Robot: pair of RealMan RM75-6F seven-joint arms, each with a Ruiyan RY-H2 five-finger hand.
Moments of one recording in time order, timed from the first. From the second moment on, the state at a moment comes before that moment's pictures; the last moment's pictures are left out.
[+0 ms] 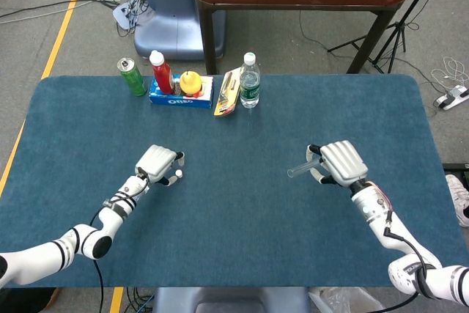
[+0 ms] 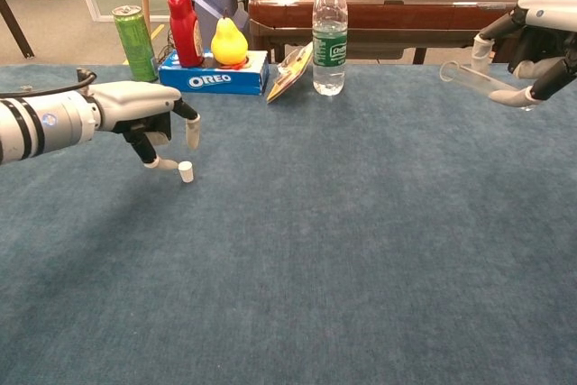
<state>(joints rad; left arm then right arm) -0.85 -1.57 -0.19 -1.21 1.17 0.73 0.22 0.61 -1.17 0.15 -1.68 -1.24 0.99 -0.13</state>
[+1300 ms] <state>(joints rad) -0.89 -1.64 -0.17 -1.11 1.10 0.70 0.24 0.61 -1.19 0.15 -1.65 -1.23 0.97 -0.11</state>
